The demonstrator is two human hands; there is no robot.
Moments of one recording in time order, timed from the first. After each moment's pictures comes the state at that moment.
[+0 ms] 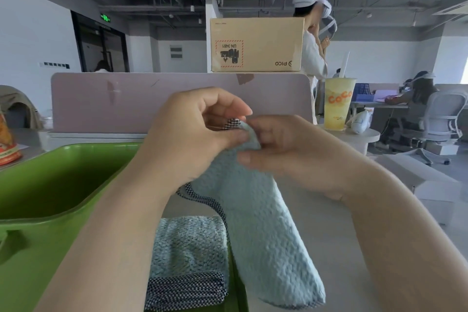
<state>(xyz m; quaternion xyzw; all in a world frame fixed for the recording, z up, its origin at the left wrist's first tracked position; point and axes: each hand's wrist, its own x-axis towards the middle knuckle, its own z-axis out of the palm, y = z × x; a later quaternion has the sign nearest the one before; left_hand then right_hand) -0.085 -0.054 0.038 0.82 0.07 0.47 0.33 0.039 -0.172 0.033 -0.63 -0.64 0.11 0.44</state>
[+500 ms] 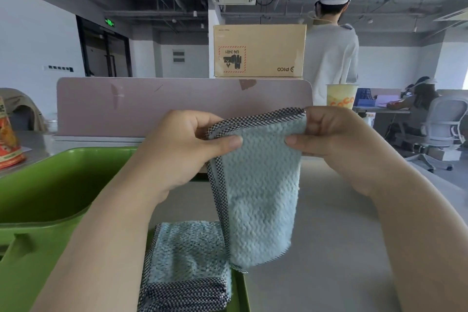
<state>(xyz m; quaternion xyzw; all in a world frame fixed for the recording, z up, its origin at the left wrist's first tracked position) -0.094 -0.047 0.036 0.83 0.14 0.38 0.40 0.074 -0.186 0.036 -0.63 -0.53 0.05 0.57</state>
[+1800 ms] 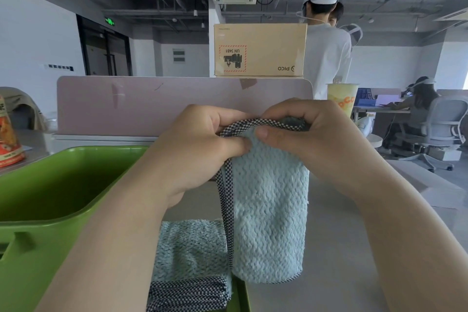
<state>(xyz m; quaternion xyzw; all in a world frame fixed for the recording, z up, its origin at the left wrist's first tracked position) -0.095 -0.068 0.043 0.83 0.07 0.33 0.45 0.035 -0.182 0.044 -0.62 -0.57 -0.04 0.54</state>
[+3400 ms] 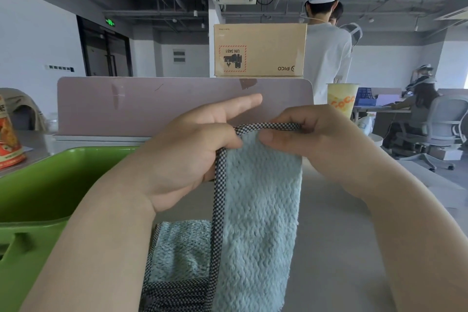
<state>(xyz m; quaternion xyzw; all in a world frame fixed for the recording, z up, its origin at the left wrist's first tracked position) -0.101 -0.066 0.042 0.78 0.04 0.29 0.56 0.039 -0.186 0.045 -0.65 -0.56 0.03 0.52</state>
